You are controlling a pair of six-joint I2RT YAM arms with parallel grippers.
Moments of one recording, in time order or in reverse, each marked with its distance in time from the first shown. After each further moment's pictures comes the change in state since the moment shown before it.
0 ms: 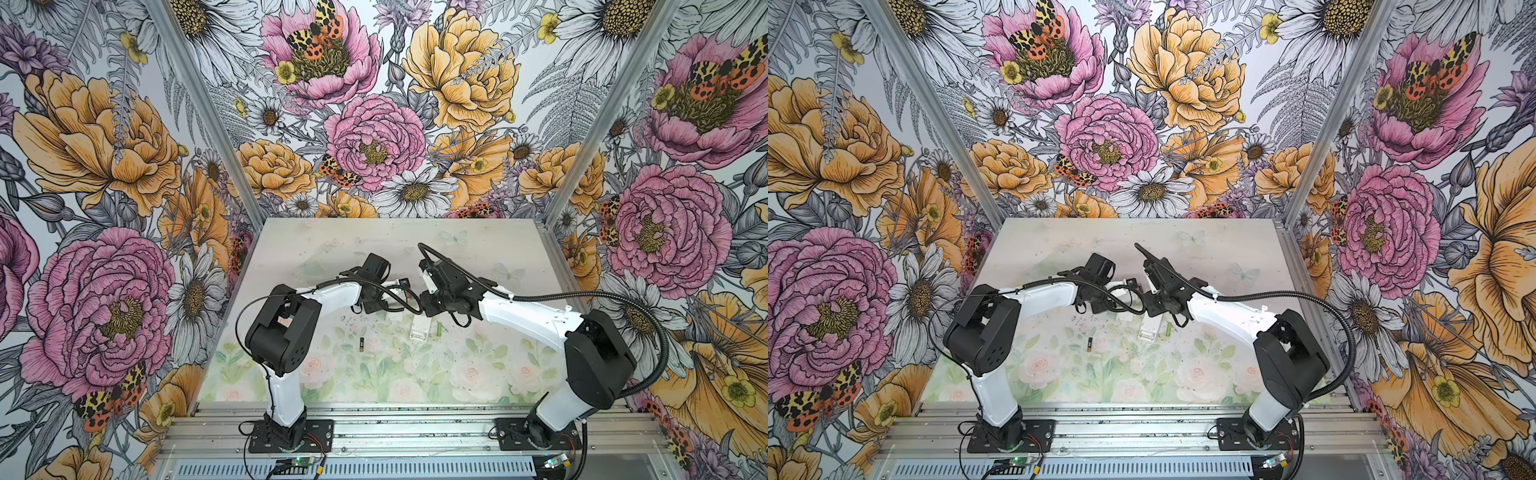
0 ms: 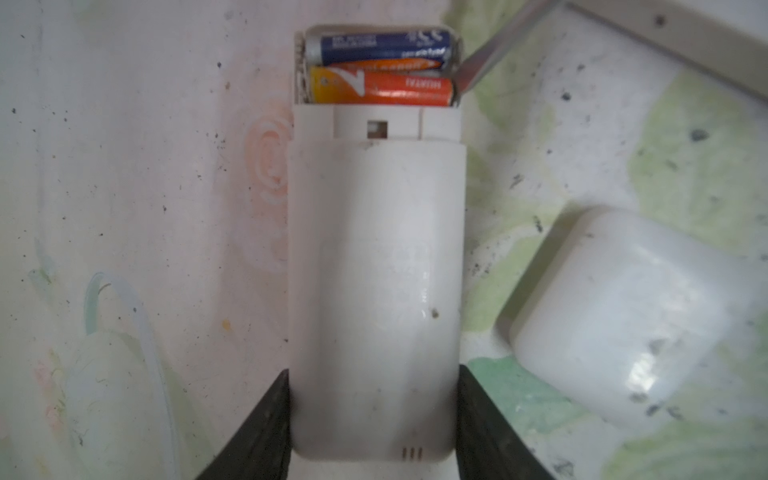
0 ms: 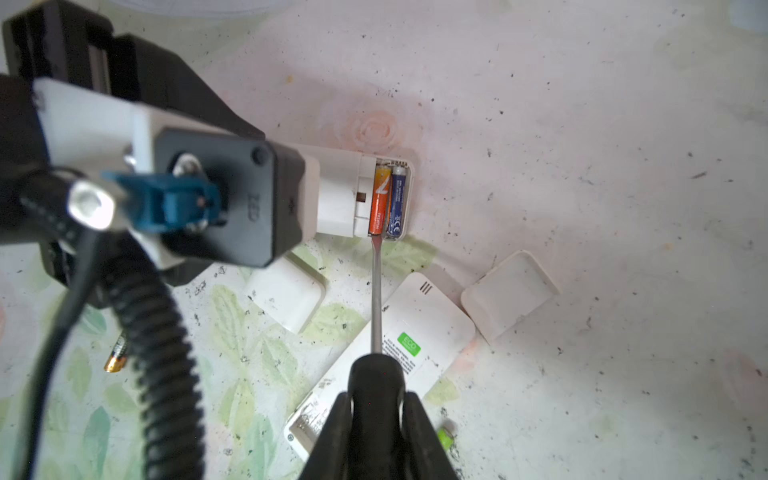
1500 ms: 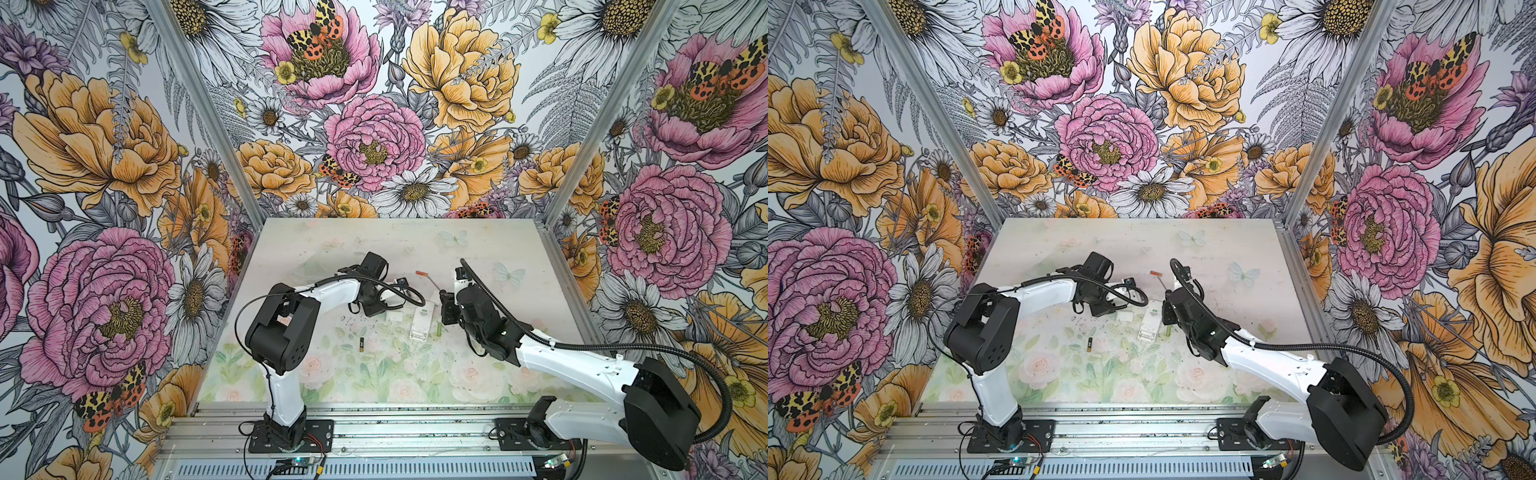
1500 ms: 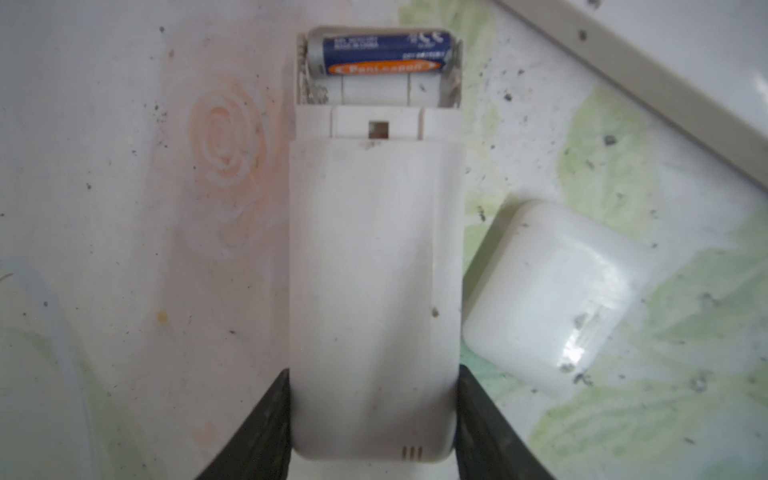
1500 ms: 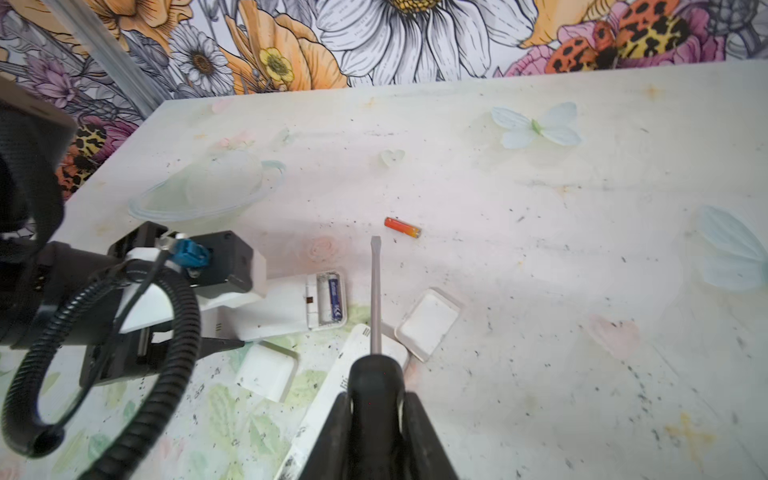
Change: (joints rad) left arm 0.037 0.009 0.024 -0.096 0.078 -0.079; right arm 0.008 -0.361 -0.377 0.358 0.266 0.198
